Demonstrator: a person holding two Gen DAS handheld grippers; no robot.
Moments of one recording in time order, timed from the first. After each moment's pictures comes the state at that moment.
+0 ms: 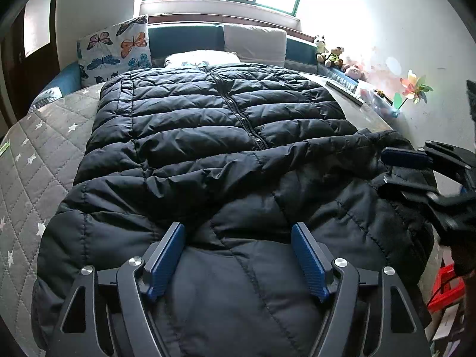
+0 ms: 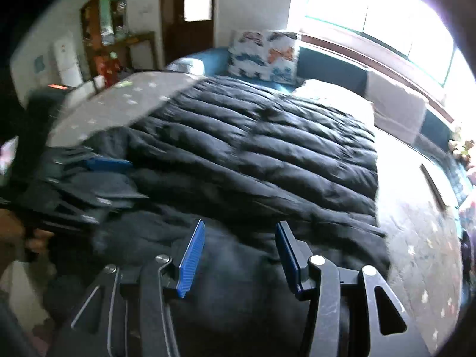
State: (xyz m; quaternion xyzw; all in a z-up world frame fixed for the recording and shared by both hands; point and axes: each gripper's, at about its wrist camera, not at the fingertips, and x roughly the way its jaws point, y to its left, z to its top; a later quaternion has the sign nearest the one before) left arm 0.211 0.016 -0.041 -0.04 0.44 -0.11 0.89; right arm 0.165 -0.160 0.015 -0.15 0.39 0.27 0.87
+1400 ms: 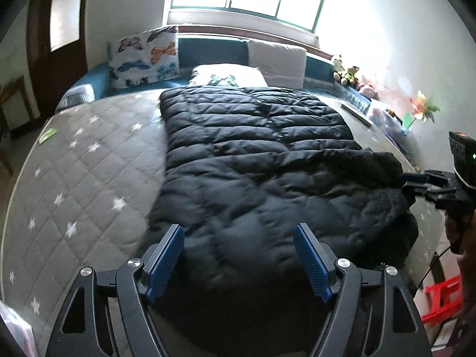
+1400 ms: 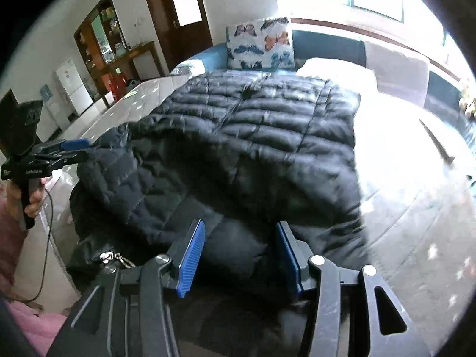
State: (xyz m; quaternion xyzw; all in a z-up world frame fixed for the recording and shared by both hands) left arm 0.130 0.100 0.019 -0.07 0.42 -0.07 0.90; right arm 0.161 -0.241 0.018 -0.07 0.43 0.29 0.85
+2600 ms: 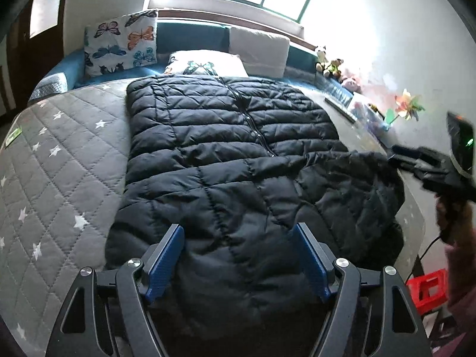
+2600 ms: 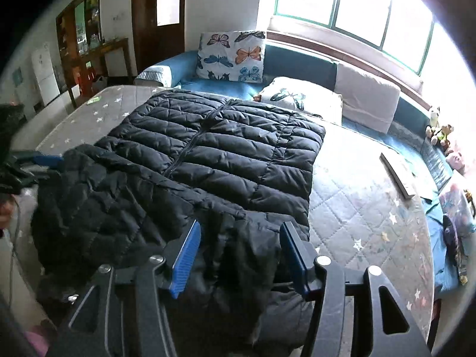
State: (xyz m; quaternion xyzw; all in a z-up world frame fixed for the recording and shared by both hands) left arm 0.180 0.077 0.011 -0.08 0.45 -0.12 0.88; right arm 0.200 -0.224 0.045 -0.13 0.40 0.20 0.89
